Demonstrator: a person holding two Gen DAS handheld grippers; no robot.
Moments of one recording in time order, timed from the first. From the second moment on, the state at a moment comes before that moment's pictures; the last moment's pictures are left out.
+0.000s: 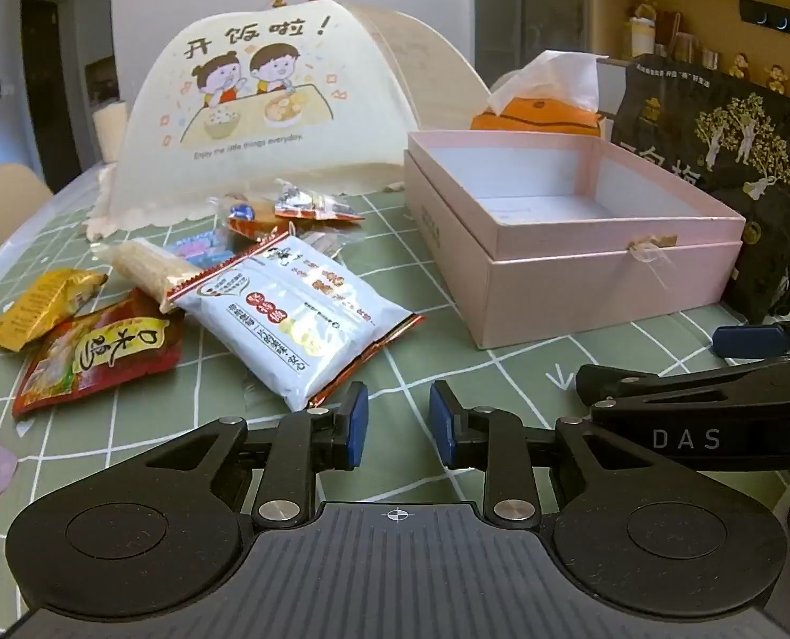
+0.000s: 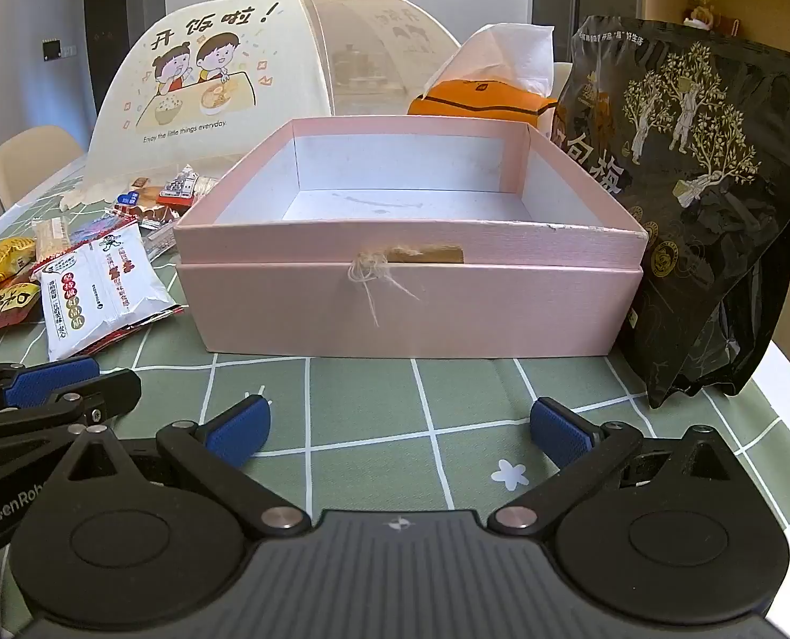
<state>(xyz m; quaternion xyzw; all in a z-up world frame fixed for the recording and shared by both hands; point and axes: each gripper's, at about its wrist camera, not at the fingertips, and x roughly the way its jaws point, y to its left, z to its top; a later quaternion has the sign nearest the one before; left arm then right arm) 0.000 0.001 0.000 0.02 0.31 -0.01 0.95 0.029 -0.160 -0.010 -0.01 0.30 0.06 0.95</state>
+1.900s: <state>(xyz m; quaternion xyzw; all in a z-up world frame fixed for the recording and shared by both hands) 0.000 0.005 0.000 0.01 0.31 -0.01 0.95 0.029 -0.160 -0.009 -0.01 0.30 0.06 0.95</state>
